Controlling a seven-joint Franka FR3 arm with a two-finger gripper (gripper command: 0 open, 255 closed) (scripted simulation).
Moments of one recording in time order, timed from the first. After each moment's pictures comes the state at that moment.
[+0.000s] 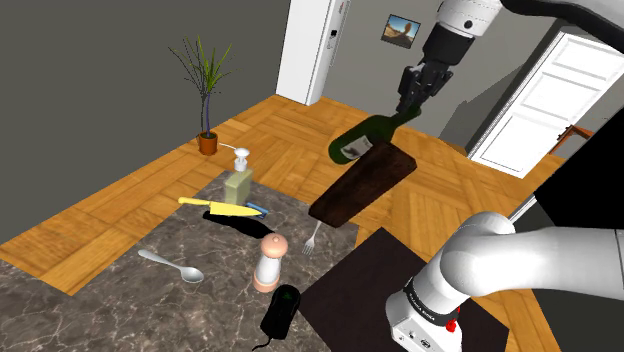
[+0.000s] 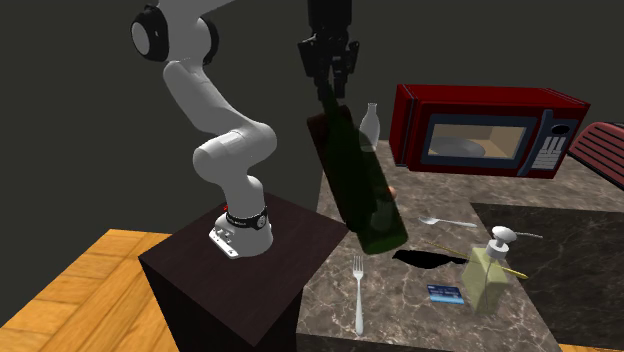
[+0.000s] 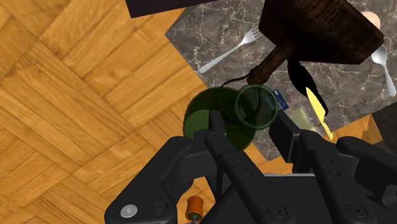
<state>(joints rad) -0.04 -0.84 0.07 -2.15 -0.05 1.43 0.21</state>
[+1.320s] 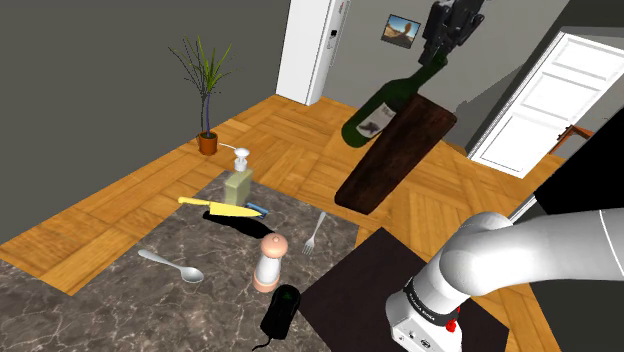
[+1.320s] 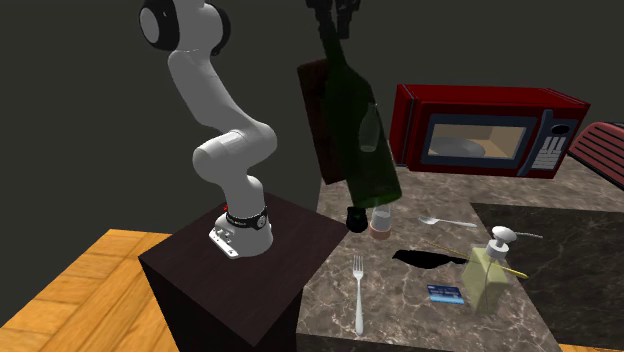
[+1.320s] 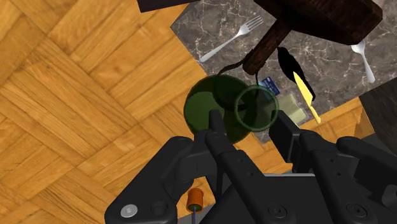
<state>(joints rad) -0.05 -0.66 0.08 -1.73 -0.06 1.20 0.19</state>
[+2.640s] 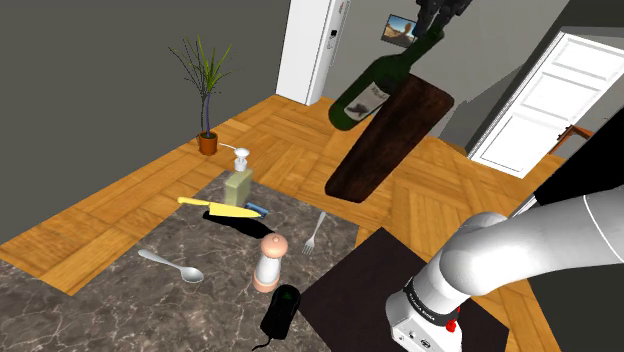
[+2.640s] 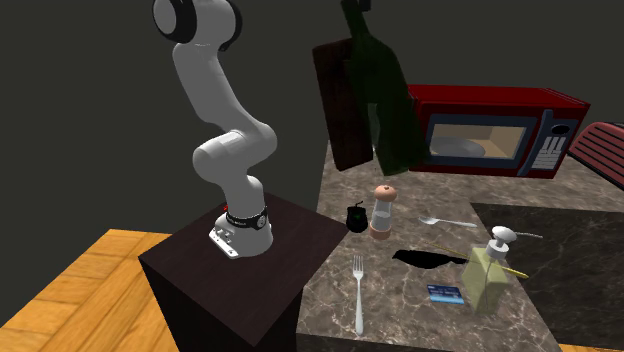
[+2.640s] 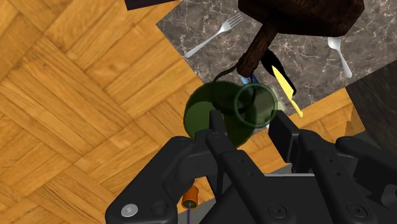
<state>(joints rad) -0.05 -0.51 0.18 -1.48 -0.03 1.08 0.30</state>
